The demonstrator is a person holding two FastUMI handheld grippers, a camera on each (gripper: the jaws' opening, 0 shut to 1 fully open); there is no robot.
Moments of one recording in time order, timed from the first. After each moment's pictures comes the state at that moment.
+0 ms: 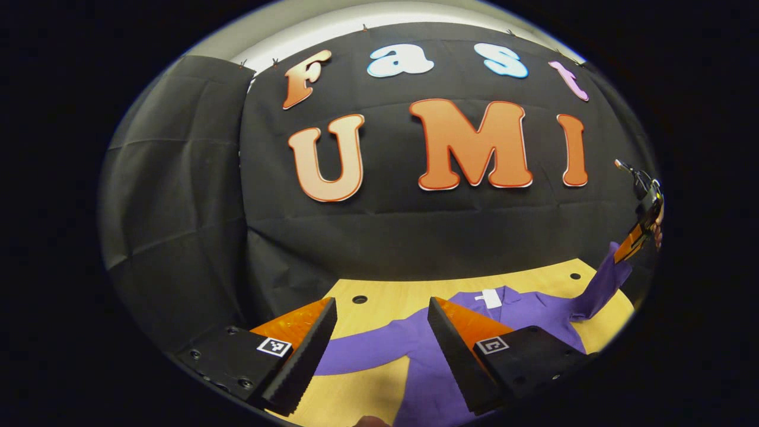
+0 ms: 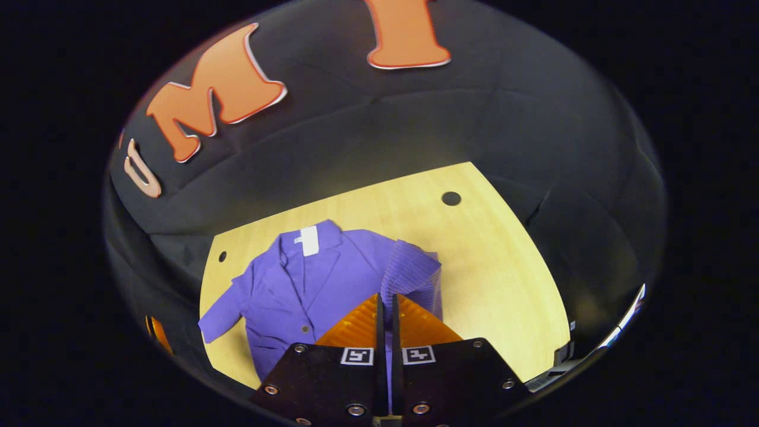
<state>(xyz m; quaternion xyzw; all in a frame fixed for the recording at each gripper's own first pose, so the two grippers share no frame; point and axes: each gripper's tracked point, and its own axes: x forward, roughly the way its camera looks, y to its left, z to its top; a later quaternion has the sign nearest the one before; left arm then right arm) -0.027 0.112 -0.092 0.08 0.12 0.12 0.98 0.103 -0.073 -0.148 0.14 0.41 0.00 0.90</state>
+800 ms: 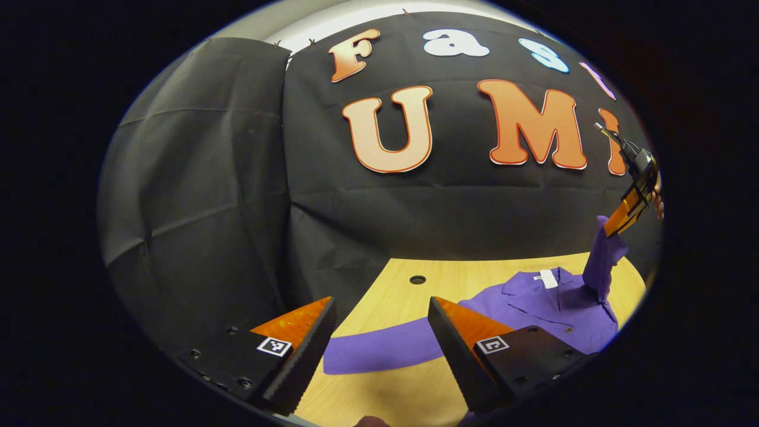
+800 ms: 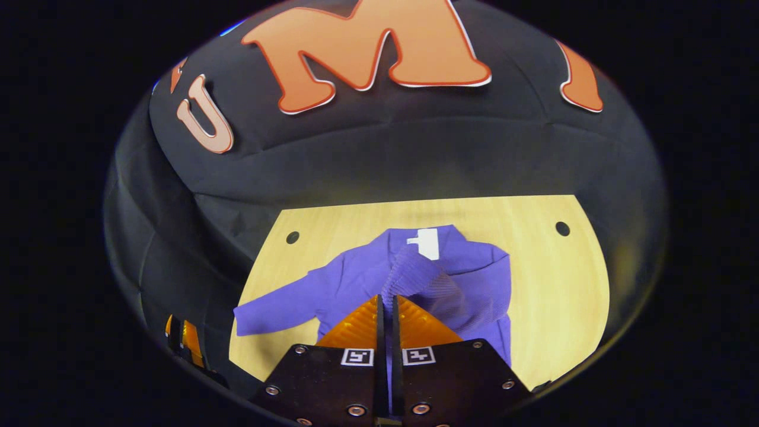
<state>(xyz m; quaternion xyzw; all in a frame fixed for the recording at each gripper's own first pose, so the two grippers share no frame) -0.053 0.264 -0.126 0.07 0.16 0.19 0.96 0.143 0.159 -0.108 0.09 0.40 0.14 0.90</state>
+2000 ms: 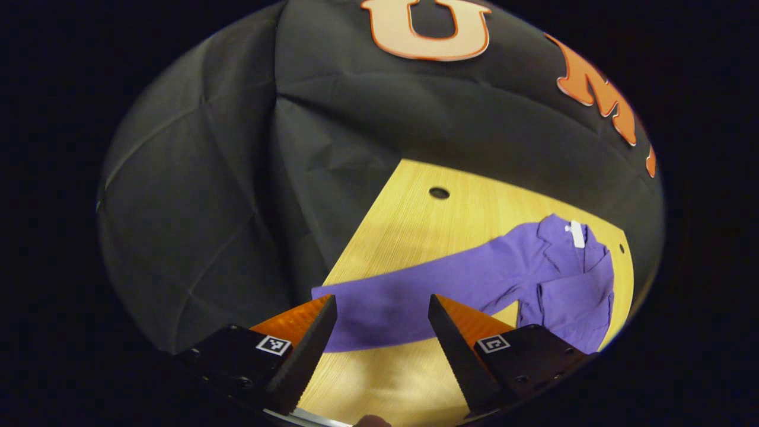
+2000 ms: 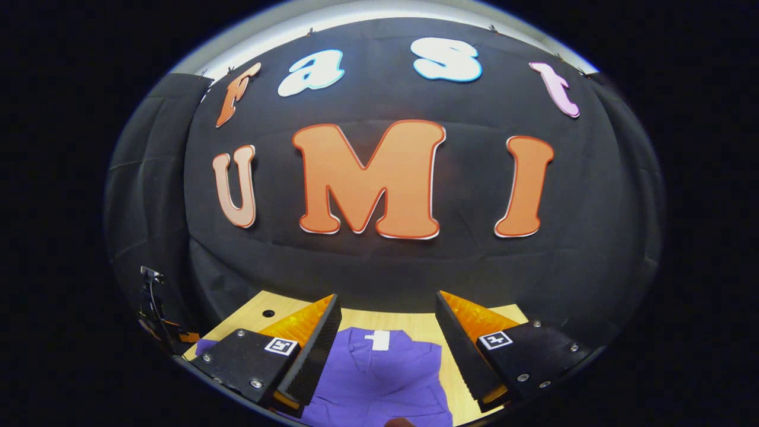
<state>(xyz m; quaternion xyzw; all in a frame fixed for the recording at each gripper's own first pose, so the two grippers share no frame) -0.009 0.355 -0.282 -0.03 0.45 0.19 0.87 0.099 0.054 0.050 0.02 0.06 0.04 1.00</state>
